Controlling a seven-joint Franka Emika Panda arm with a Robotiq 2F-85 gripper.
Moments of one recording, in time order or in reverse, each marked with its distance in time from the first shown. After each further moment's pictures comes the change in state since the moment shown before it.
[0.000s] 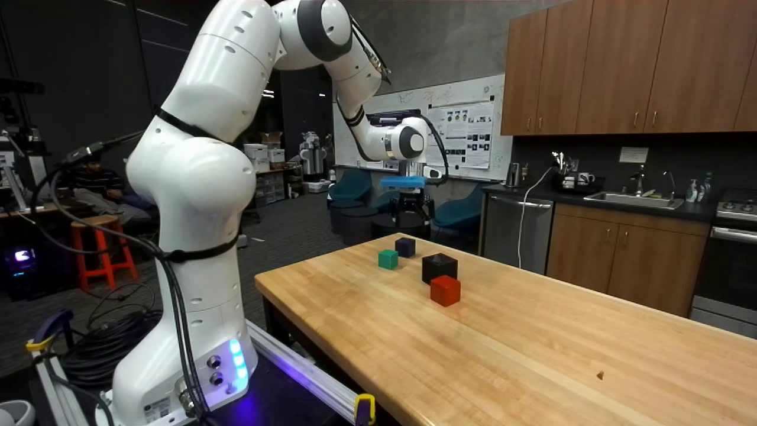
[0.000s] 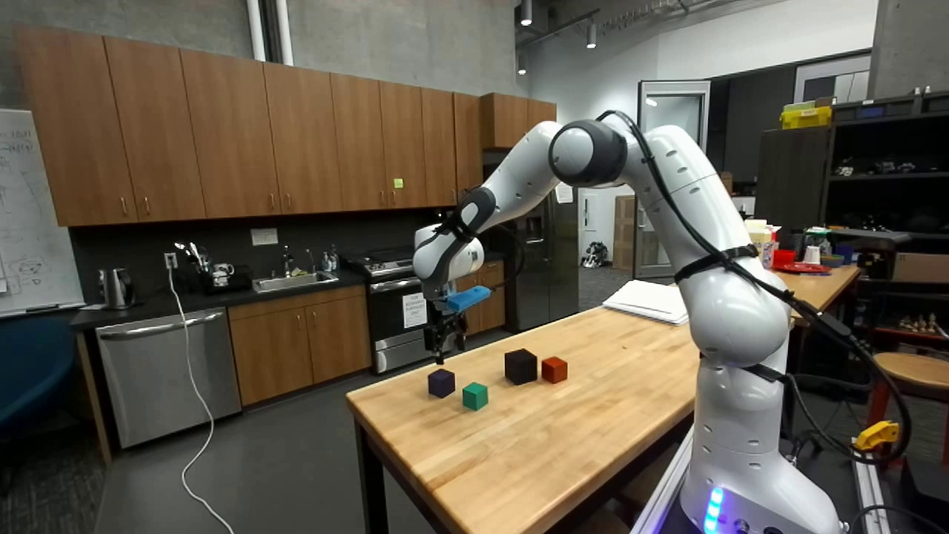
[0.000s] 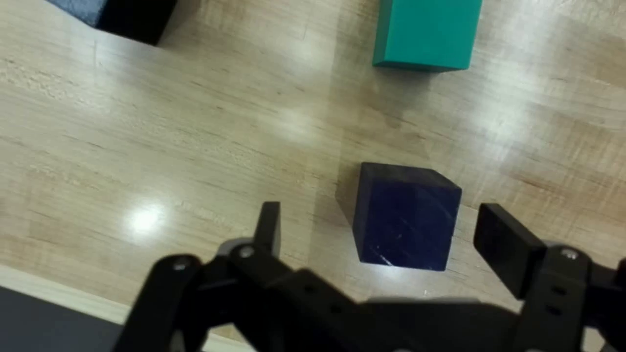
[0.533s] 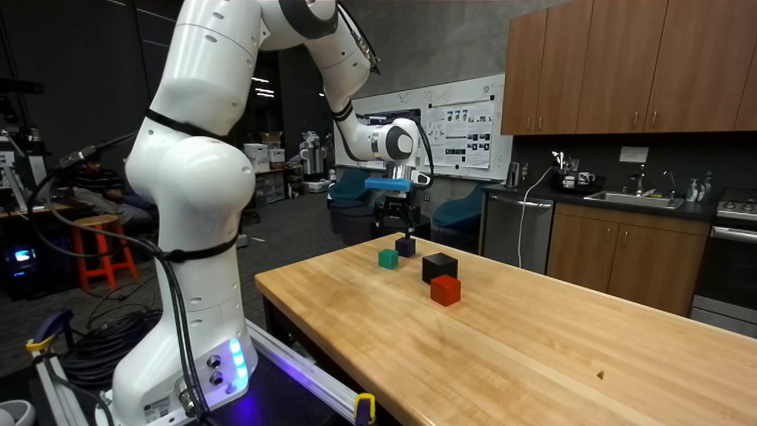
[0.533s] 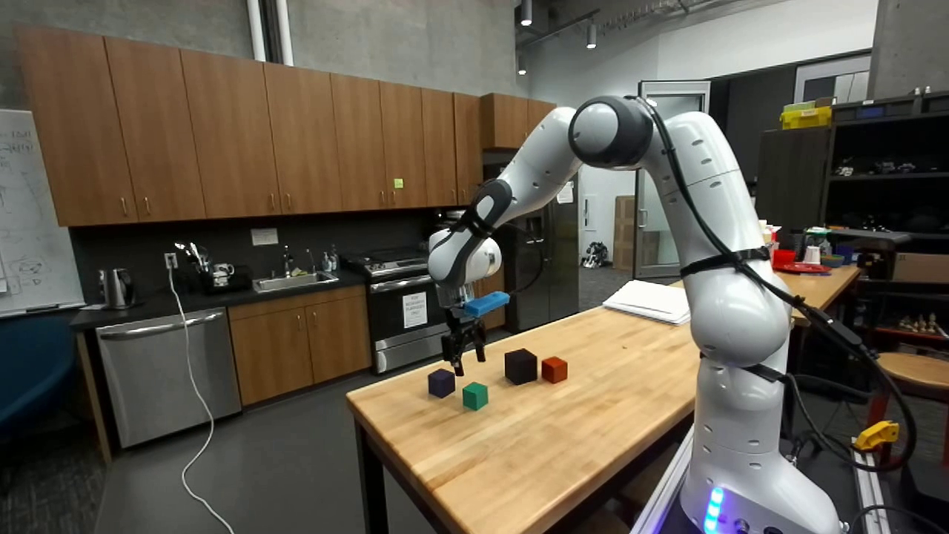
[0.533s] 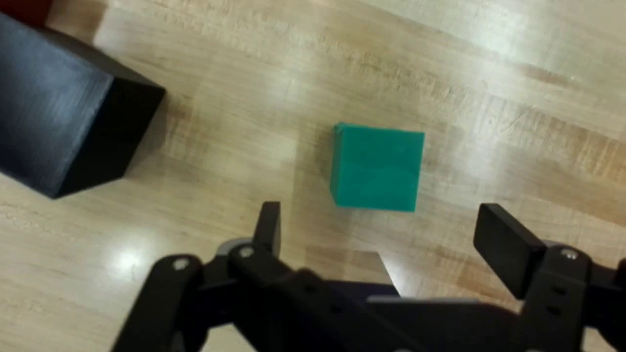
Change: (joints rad) arm 0.000 -0.132 0.008 -0.224 0.041 0.001 0.000
